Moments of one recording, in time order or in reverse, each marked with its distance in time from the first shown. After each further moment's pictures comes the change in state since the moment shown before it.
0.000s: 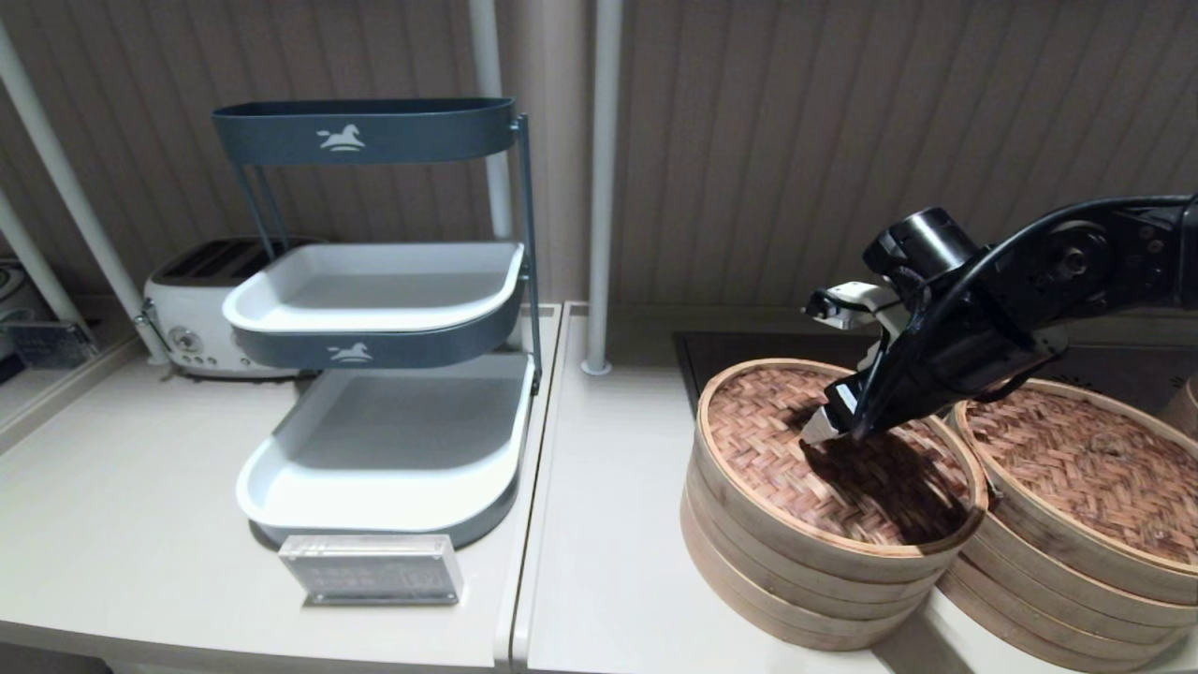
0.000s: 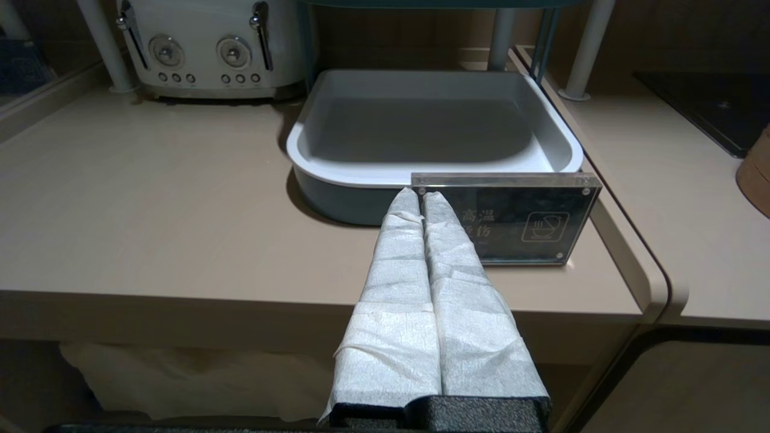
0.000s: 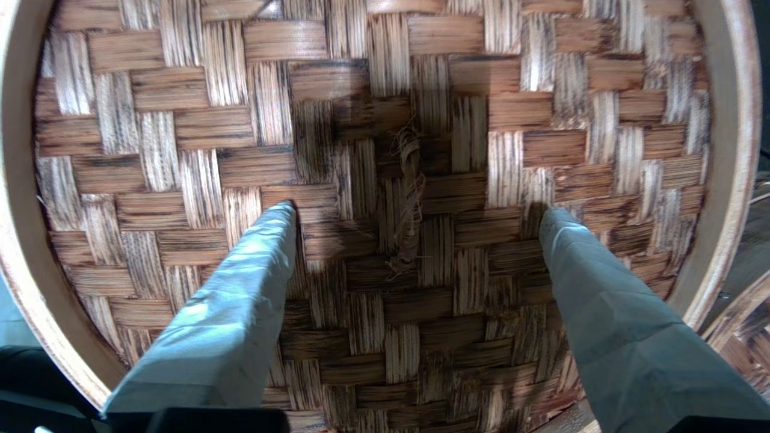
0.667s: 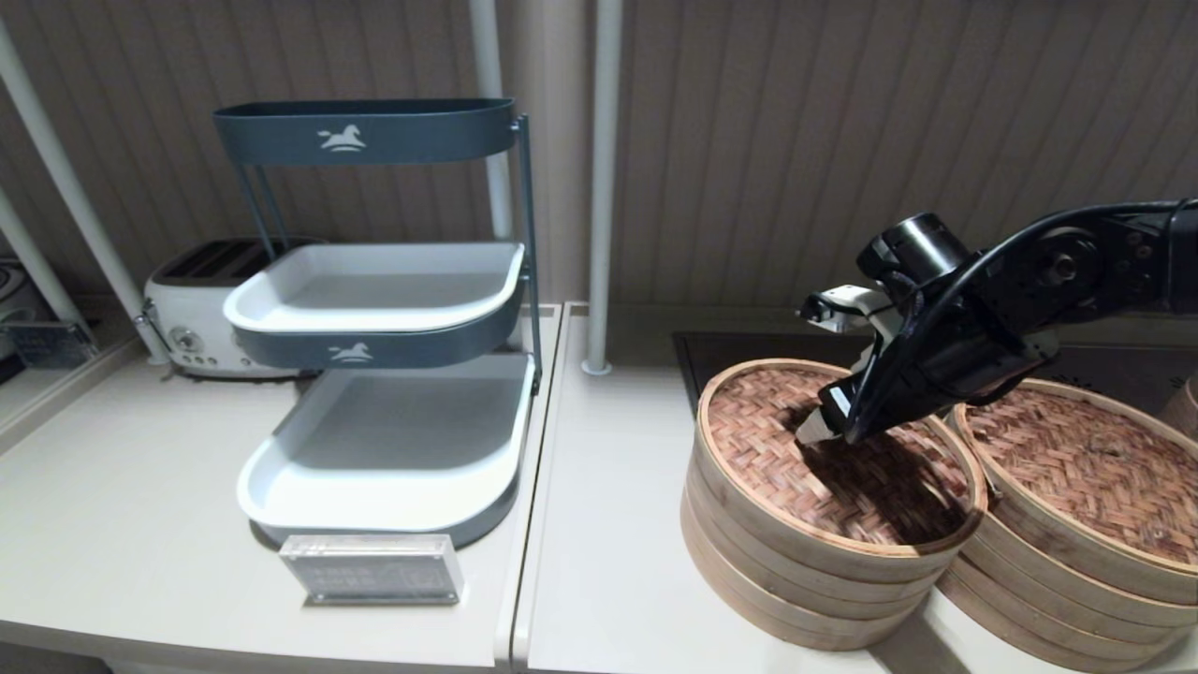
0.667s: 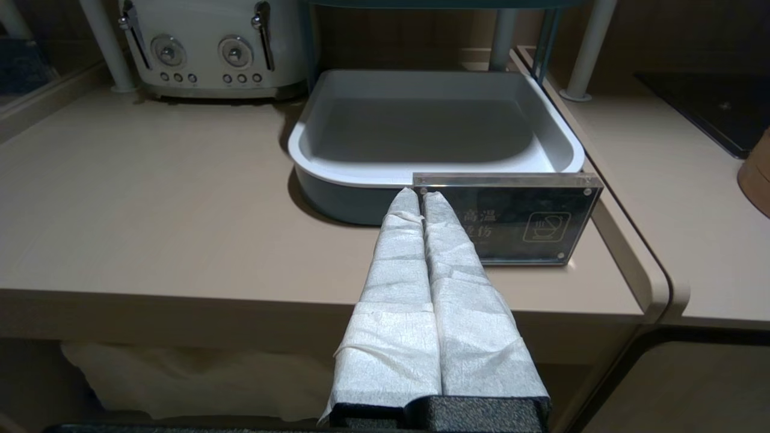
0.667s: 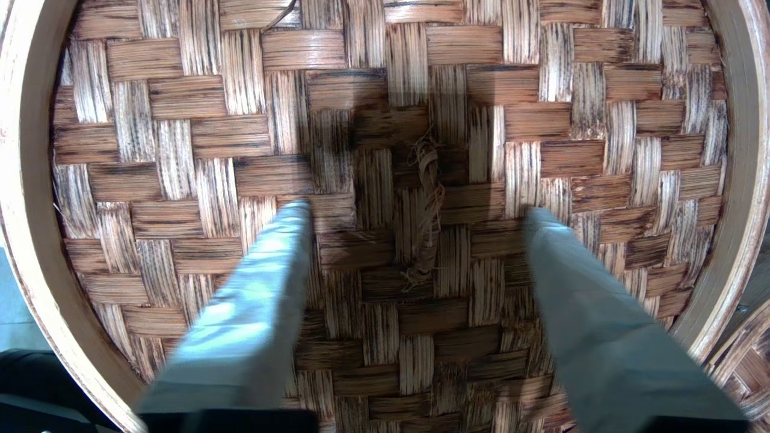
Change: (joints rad) left arm 0.000 0.000 0.000 0.000 0.000 0.000; right arm 0.004 0.009 0.010 -0.012 0.005 0.002
